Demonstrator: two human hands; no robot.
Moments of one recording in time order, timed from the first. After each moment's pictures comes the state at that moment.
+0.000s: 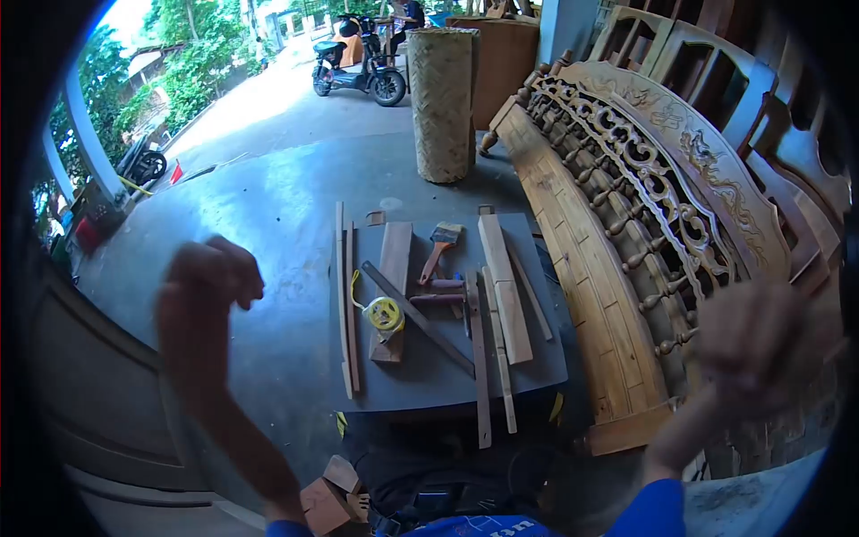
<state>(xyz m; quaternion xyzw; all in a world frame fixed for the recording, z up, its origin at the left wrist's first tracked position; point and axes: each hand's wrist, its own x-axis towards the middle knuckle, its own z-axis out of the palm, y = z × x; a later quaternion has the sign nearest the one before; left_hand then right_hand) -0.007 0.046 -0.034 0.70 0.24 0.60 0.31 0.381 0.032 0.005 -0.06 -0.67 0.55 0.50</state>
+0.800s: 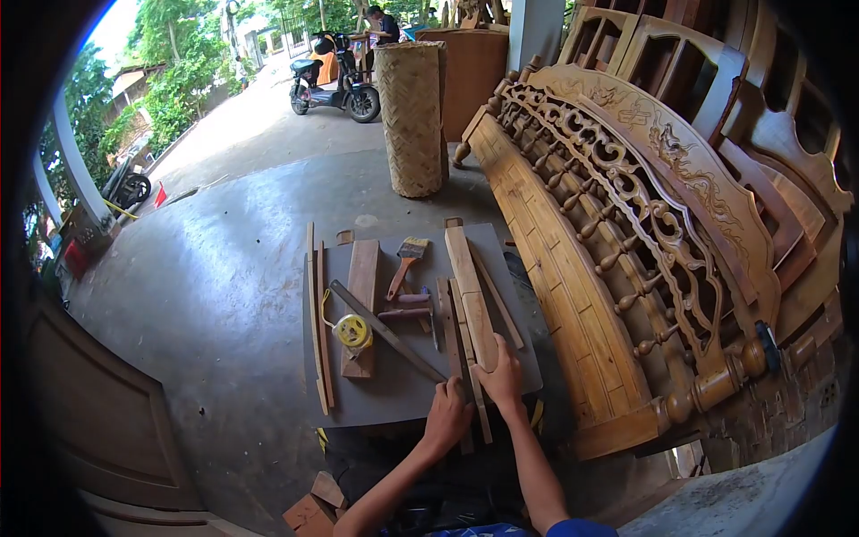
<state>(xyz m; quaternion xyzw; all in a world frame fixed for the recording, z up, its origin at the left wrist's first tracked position) 0.201 0.040 -0.340 0.72 0.55 0.33 0.25 0.332 0.098 -0.341 -0.64 -0.63 0.16 0.40</state>
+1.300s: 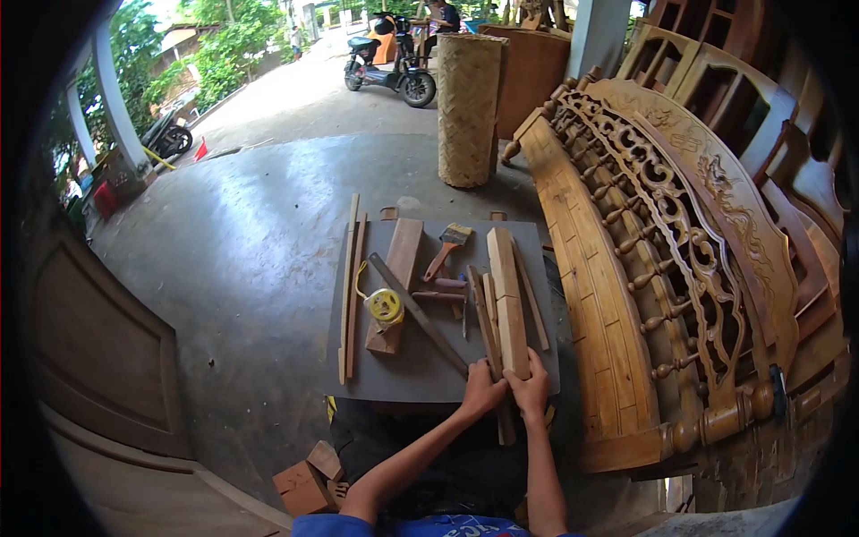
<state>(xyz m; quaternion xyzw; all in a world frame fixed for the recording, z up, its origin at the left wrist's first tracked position) 0.239 0.079 -0.382 0.57 0.62 0.40 0.36 0.343 0.079 -0.344 -0.61 -0.51 0.35 0.48</state>
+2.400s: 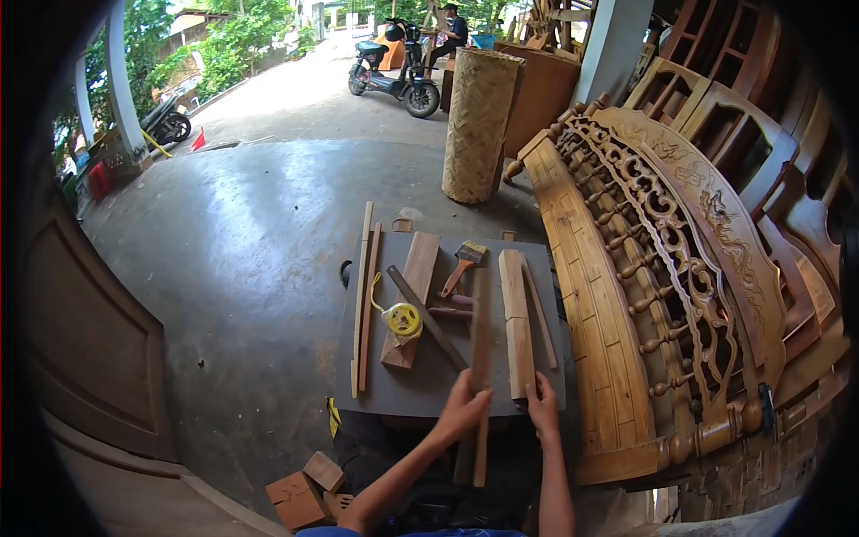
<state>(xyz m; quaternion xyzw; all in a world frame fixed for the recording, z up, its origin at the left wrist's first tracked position) 0.165 0.050 -0.310 0.45 0.46 0.50 0.58 0.347 0.072 -0.349 -0.64 -0.46 0.45 0.41</state>
